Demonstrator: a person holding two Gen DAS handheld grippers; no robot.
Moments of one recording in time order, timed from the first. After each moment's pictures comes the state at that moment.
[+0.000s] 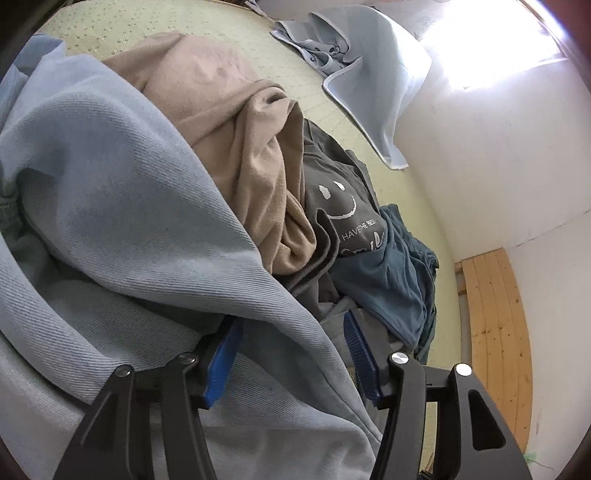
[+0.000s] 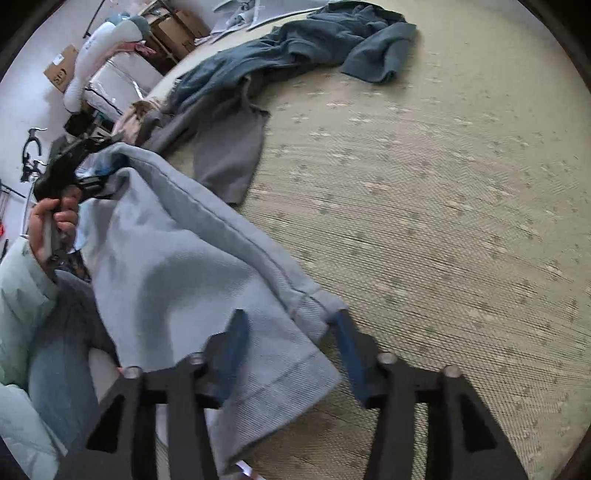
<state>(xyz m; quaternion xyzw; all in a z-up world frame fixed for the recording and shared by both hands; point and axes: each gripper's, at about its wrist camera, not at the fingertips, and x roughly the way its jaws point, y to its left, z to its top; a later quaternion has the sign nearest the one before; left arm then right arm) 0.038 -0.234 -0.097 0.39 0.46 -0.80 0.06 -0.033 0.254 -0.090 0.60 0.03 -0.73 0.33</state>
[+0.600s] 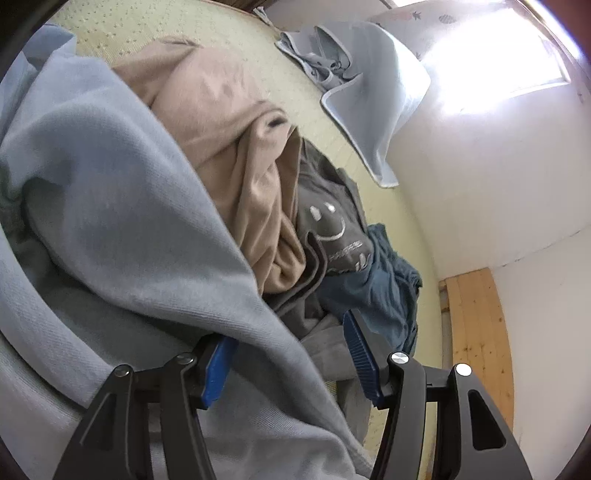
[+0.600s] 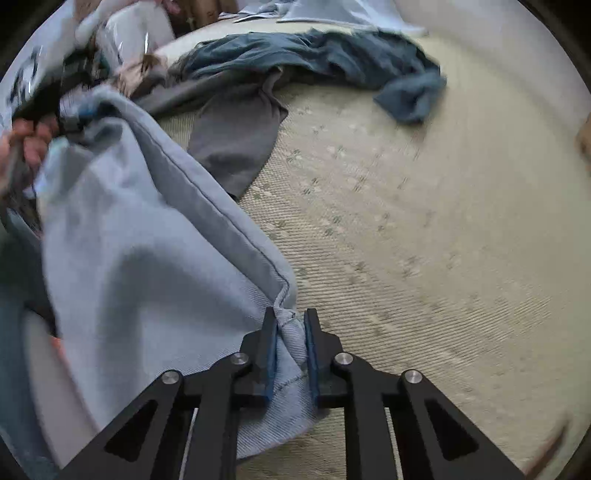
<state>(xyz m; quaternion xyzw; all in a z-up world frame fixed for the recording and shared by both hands) 0.042 -0.245 -0.089 0.35 0.49 -0.79 0.05 -0.005 0.210 -0.079 0.53 0.21 -0.77 0.29</state>
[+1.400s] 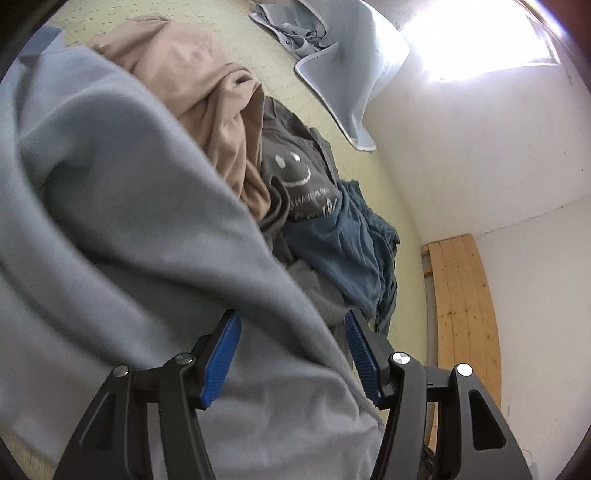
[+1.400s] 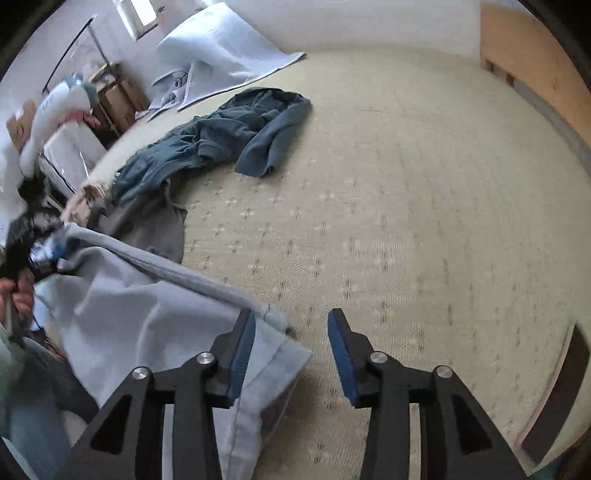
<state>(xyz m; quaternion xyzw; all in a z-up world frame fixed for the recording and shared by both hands) 0.062 -0.213 -0.078 0.40 0.48 -0.78 -0.01 -0.029 0.329 -0.044 0.51 -0.02 -0.83 0.20</state>
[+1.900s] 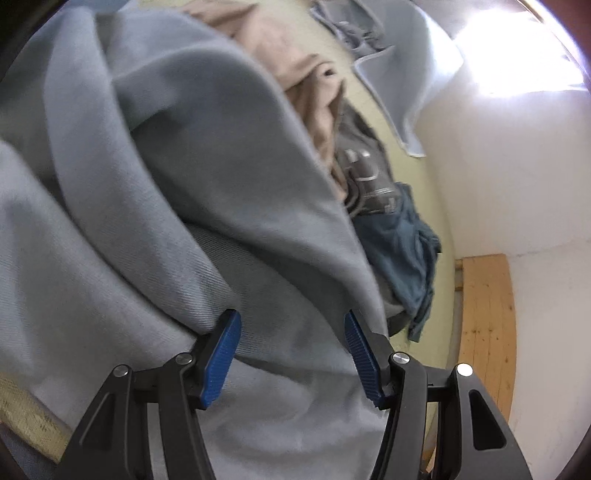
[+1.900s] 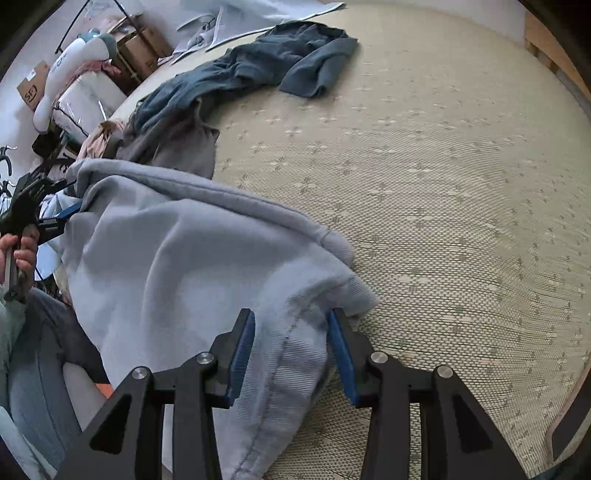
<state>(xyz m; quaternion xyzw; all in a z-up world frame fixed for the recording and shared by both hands) 0.083 -0.226 -0.097 0.43 0.51 -0.74 0.07 -0.019 0.287 -0.091 0.58 0.03 -0.77 0.25</state>
